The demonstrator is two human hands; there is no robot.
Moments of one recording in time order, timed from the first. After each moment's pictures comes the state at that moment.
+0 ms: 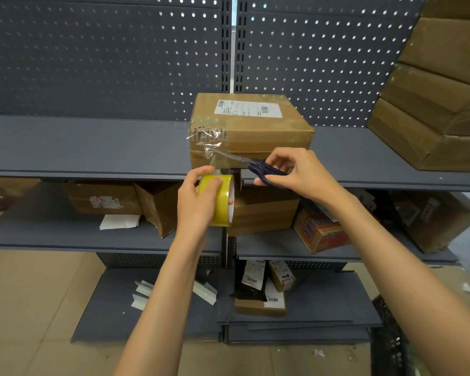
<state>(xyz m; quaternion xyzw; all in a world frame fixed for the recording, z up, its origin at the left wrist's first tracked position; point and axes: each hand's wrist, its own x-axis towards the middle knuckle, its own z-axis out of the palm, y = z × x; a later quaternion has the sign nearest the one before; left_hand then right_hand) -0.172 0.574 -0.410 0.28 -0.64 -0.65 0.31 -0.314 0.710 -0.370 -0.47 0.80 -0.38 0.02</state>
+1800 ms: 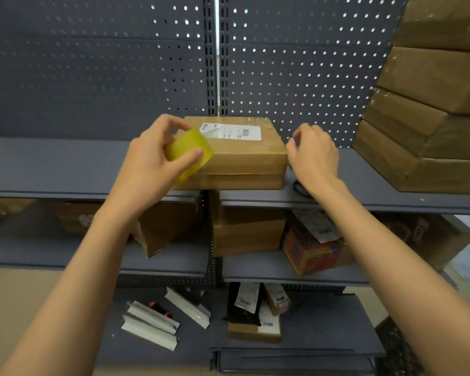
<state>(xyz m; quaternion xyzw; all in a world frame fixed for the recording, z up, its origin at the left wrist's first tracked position) -0.164 0.568 -0.306 0.15 -0.87 -0.31 0.35 -0.371 0.723 -0.329 -0.26 0.90 -0.24 -0.26</state>
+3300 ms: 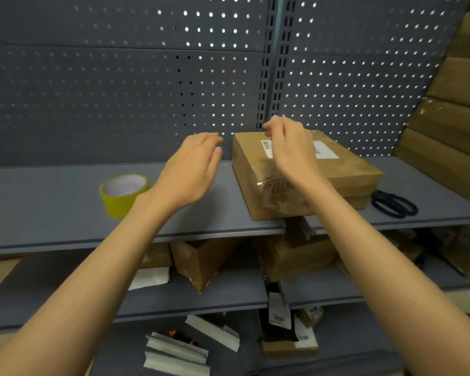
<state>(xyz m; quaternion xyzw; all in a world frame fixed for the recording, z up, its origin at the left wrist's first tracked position) -0.196 0.367 -0.322 0.03 -0.95 -0.14 0.28 -0.295 0.517 -0.301 -0.26 0.84 -0.44 -0.17</state>
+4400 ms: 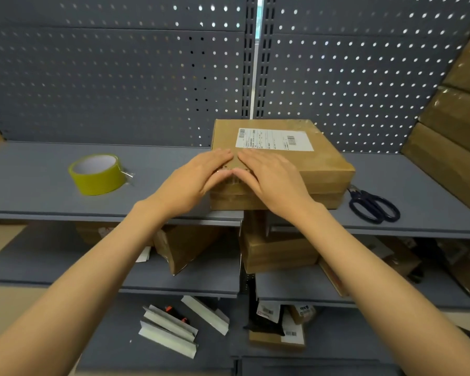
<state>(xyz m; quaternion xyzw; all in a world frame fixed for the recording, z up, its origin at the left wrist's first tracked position) -0.232 0.432 -0.365 0.00 -0.97 -0.16 0.17 -0.333 0.591 -0.358 -0.51 0.82 -0.16 -0.18</state>
